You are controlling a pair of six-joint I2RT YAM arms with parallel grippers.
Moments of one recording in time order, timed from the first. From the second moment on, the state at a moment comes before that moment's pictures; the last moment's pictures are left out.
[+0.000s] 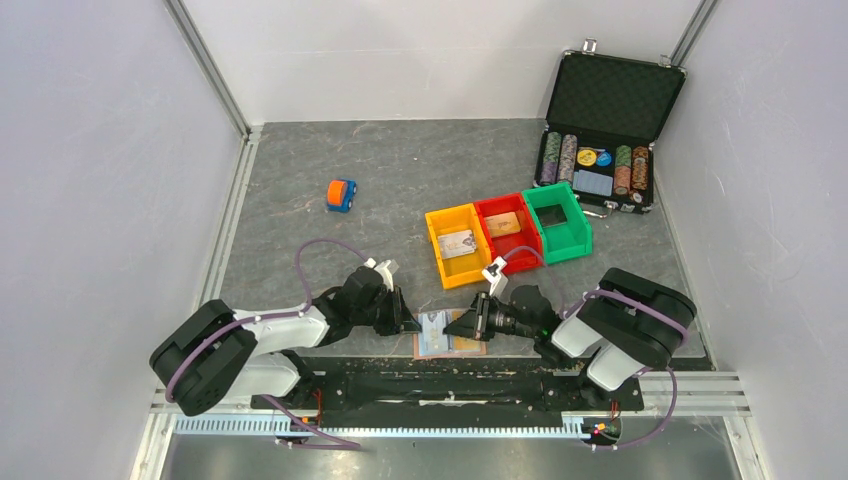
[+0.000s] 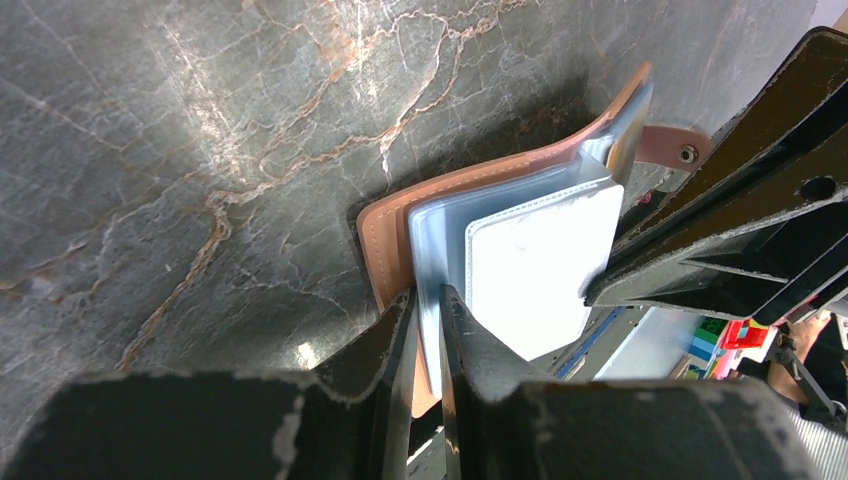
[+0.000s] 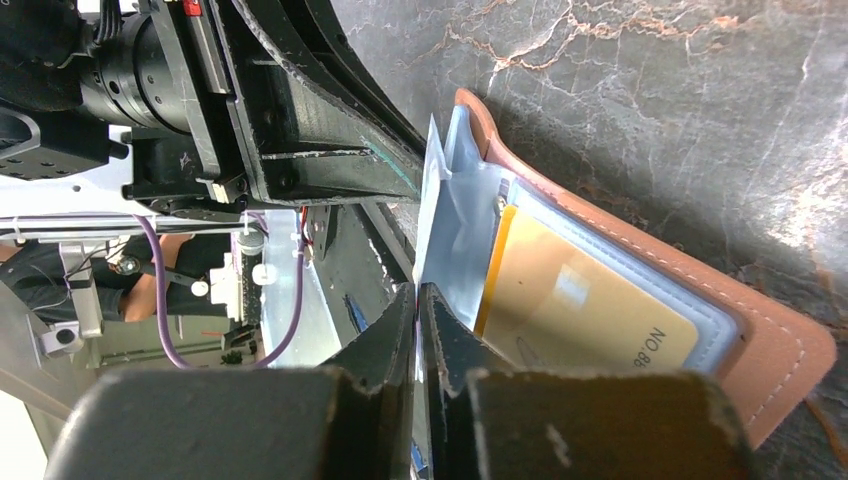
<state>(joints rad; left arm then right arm) -0.76 1.27 0.29 0.21 0.32 -0.88 0.86 1.60 0.11 1.15 -0.40 1.06</state>
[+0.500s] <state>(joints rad) -0.76 1.27 0.29 0.20 0.32 -0.88 0.85 1.60 0.10 1.16 -0.40 1.08</state>
